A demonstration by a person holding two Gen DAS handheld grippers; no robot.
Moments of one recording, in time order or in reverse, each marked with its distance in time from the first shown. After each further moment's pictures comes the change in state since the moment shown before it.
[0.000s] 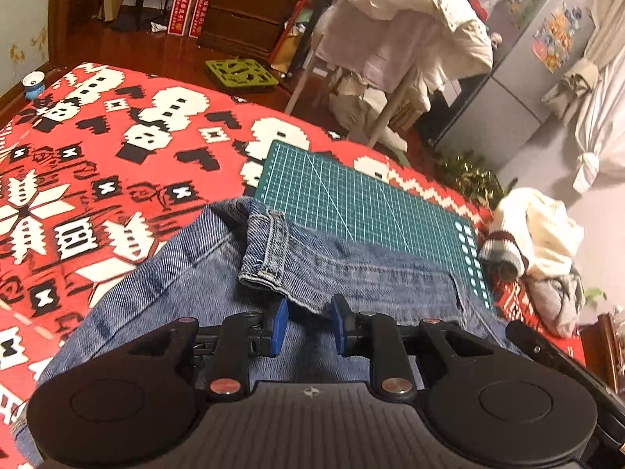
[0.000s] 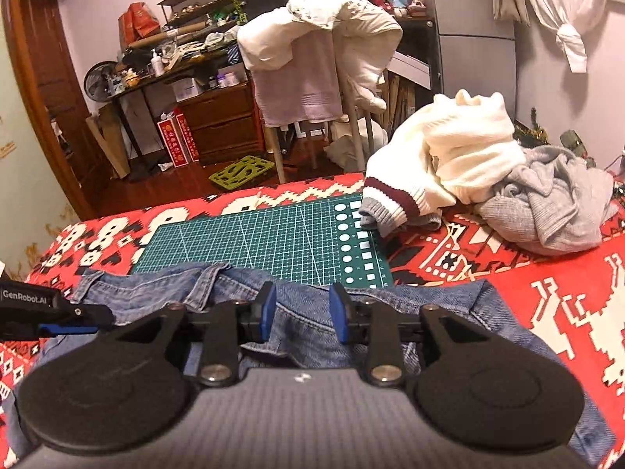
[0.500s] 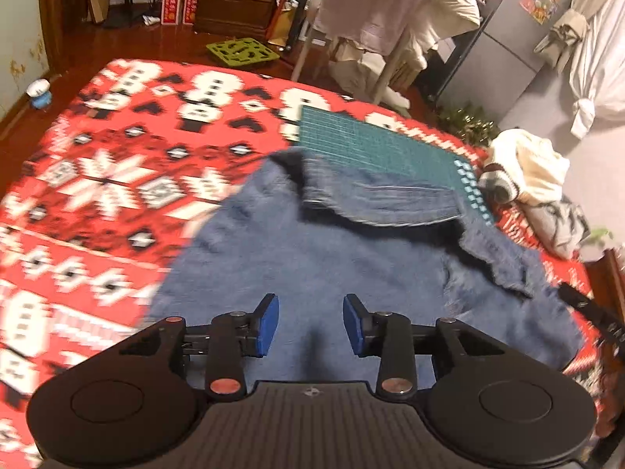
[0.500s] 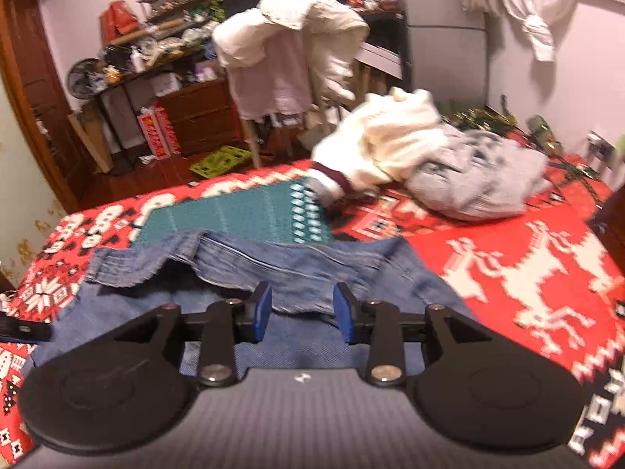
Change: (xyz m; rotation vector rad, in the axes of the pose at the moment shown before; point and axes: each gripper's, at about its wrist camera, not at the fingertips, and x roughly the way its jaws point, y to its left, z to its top) left arm -0.080 0.030 -0.031 0.117 0.094 0.063; right arm -0.095 -0.031 -0.017 0.044 0.053 -0.076
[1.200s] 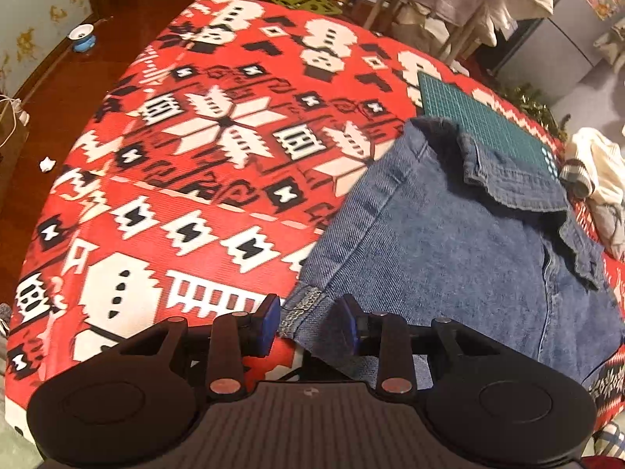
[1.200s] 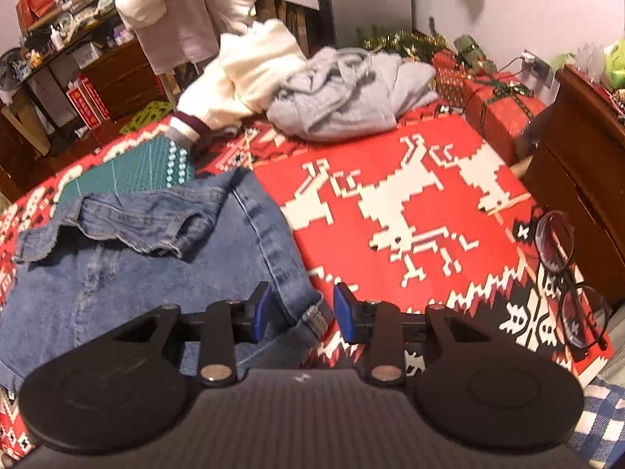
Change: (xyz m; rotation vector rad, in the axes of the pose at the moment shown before) left arm 0.013 0.093 0.000 -0.099 0.170 0.097; right arm -0.010 -0.105 -0.009 0.142 0.226 -0.148
